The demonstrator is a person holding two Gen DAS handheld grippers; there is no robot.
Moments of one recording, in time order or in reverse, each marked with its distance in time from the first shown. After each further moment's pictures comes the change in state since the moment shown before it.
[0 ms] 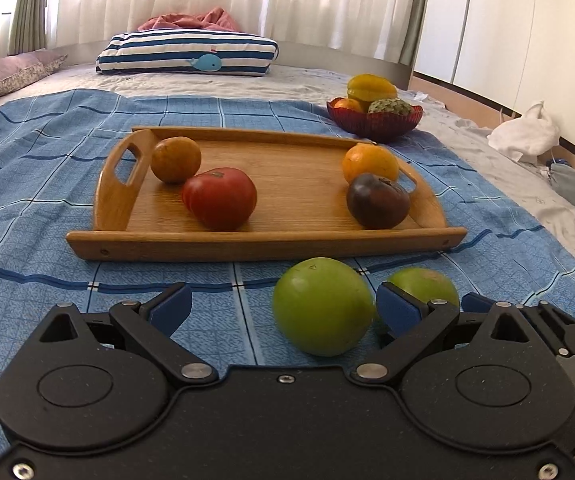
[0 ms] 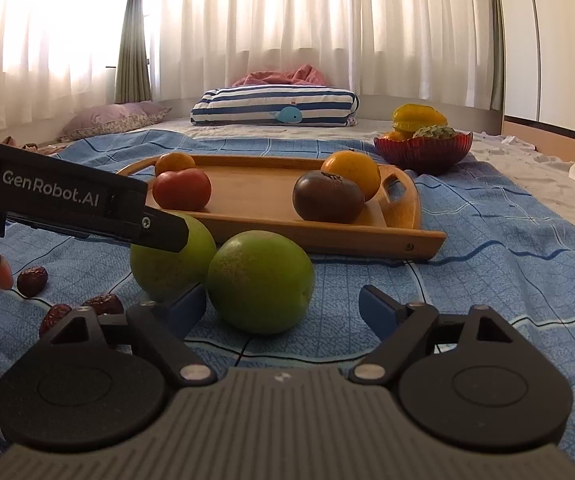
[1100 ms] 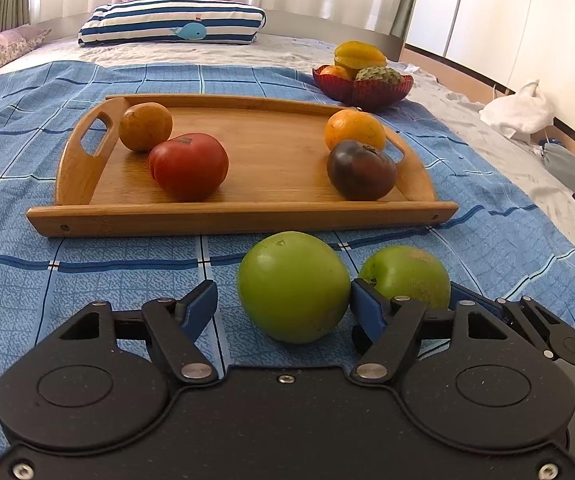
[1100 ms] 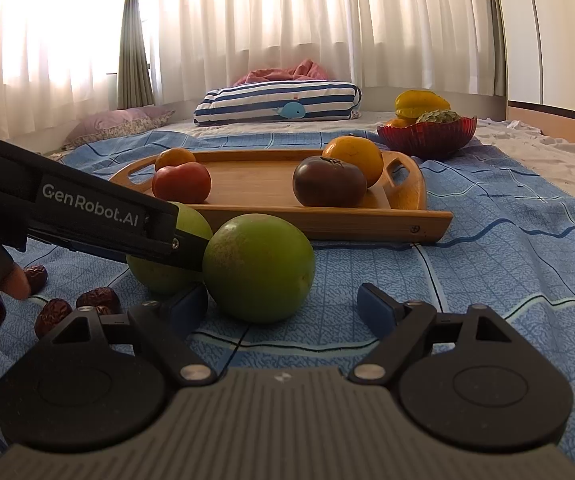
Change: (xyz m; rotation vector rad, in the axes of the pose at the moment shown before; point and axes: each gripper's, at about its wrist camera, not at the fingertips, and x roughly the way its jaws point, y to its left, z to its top) left arm 0.023 -0.013 -0.002 -0.002 0.093 -0.035; right arm 0.007 -0.007 -0.010 0.043 0.003 0.032
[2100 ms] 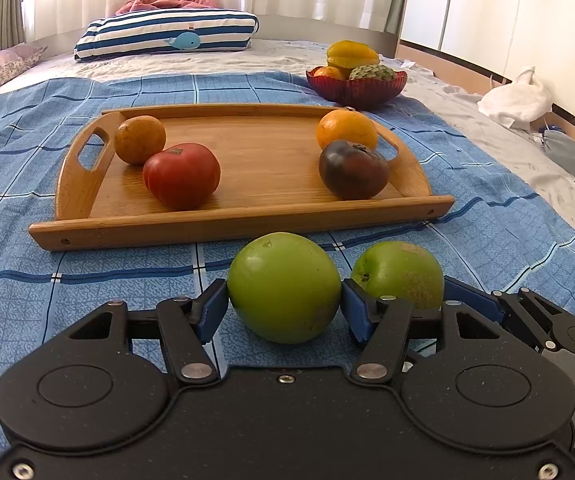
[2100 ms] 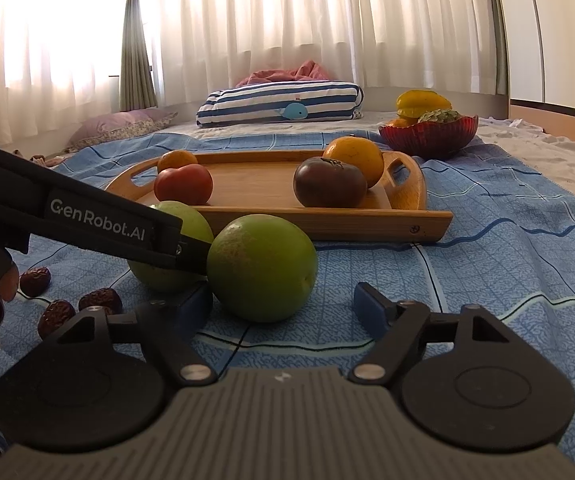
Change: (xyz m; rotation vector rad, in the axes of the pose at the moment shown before) left arm -0.005 -0.010 0.000 0.050 -0.009 0.021; right arm -0.001 -0.001 0.000 0.004 -0.001 0.010
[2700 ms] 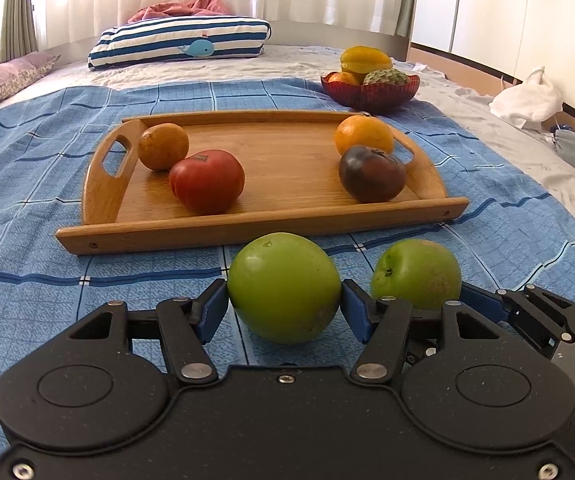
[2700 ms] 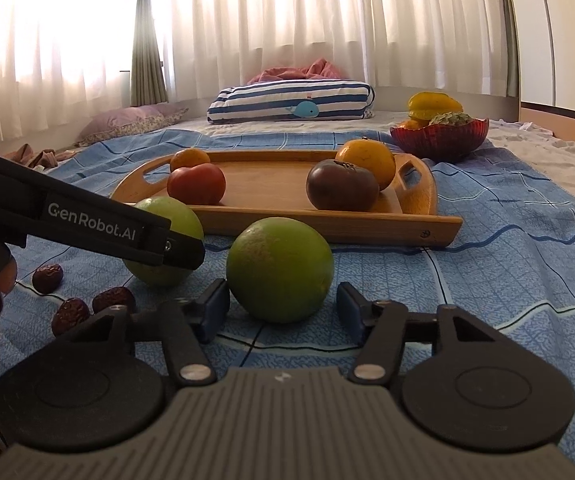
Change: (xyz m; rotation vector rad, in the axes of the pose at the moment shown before) left arm -0.012 0.008 -0.002 0.015 -0.019 0.051; right arm -0.002 0.003 0.005 -0.023 0.013 0.028
